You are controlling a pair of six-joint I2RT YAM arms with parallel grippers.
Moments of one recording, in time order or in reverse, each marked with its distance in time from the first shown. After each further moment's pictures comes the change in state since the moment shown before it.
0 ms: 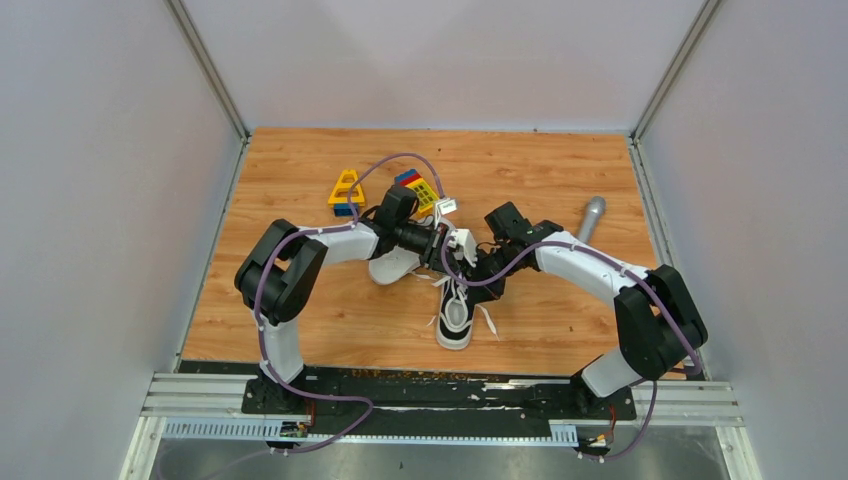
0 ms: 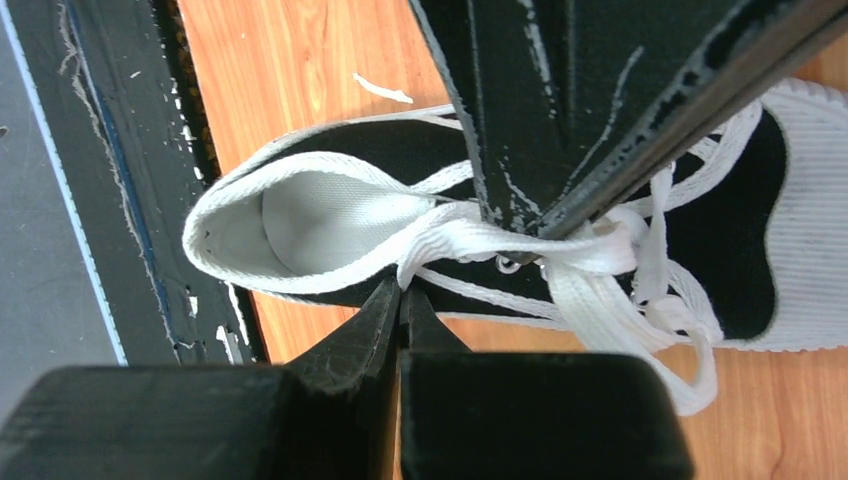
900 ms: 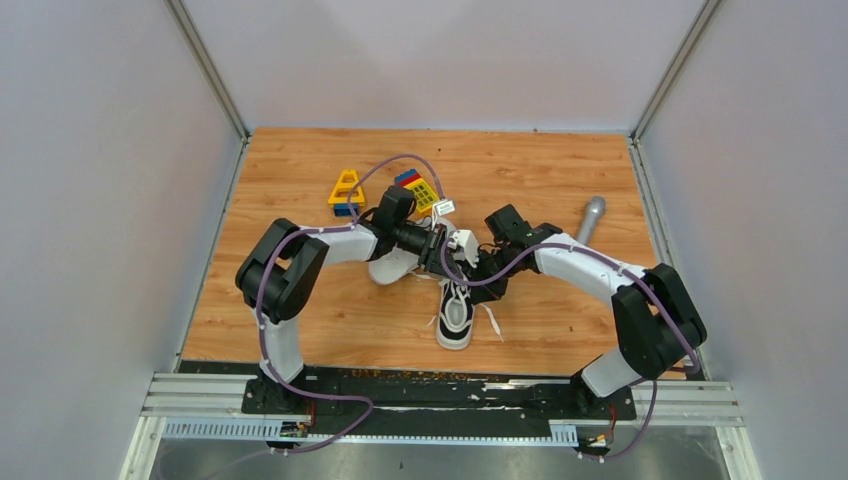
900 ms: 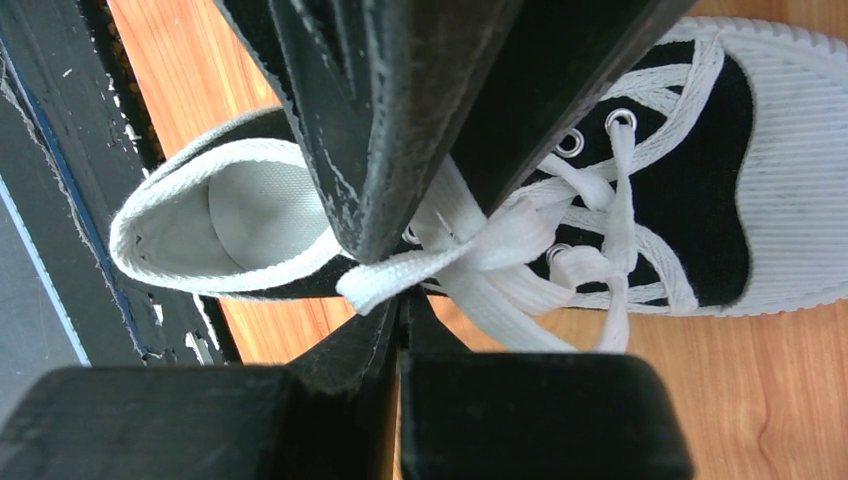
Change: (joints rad) left arm 0.008 0.009 -0.010 0.037 0.100 0.034; right arm 0.001 0.005 -0.026 0.039 0.093 0.035
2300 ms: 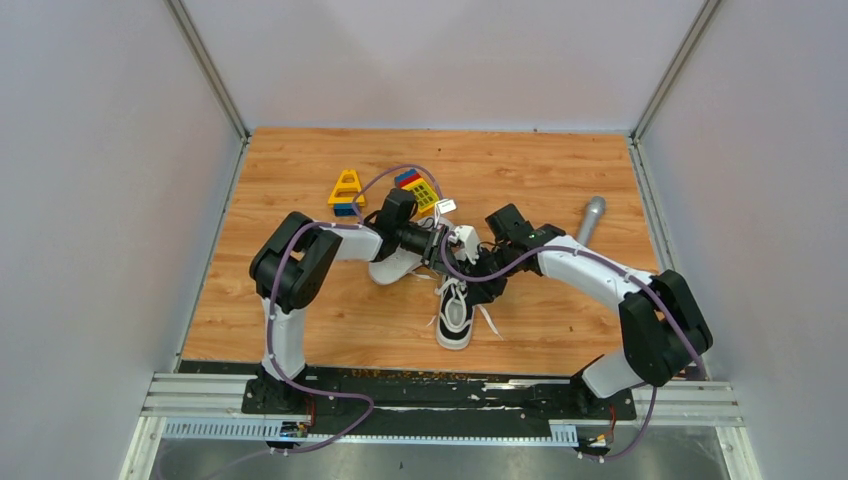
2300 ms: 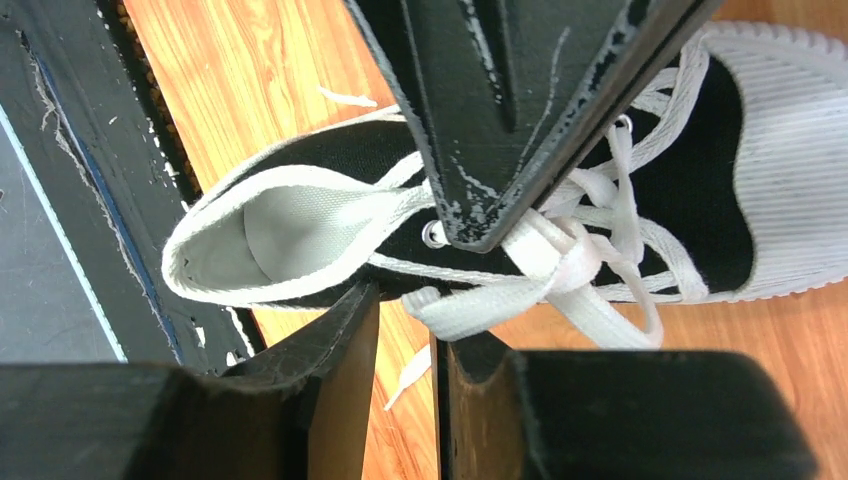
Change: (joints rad) left arm 0.007 0.099 -0.006 0.184 0.020 -0.317; right arm 0.014 -0.031 -0.003 0.019 0.002 0.130
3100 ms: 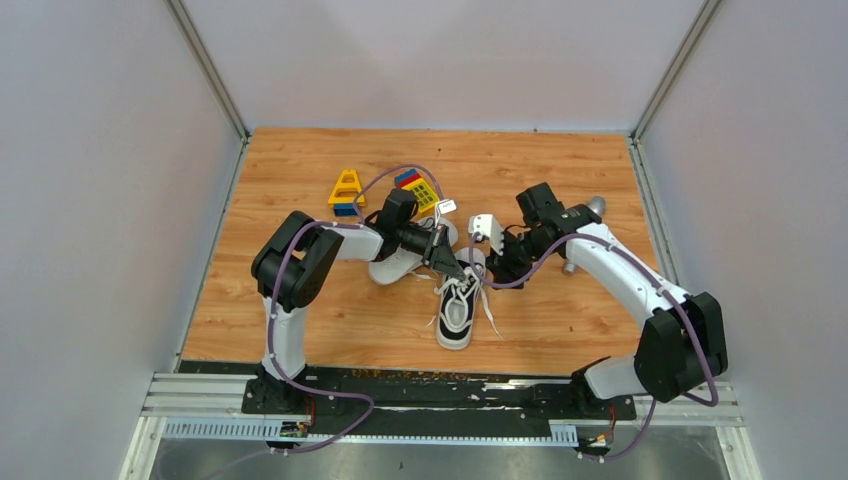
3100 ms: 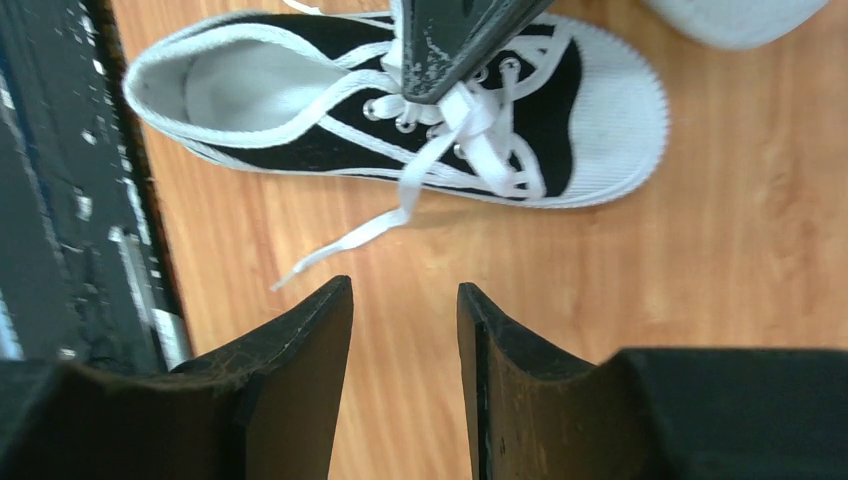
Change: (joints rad) left arm -0.001 0.016 0.011 0.002 0.000 0.021; right arm -0.144 -0.104 0.126 -0.287 -0.008 -0.456
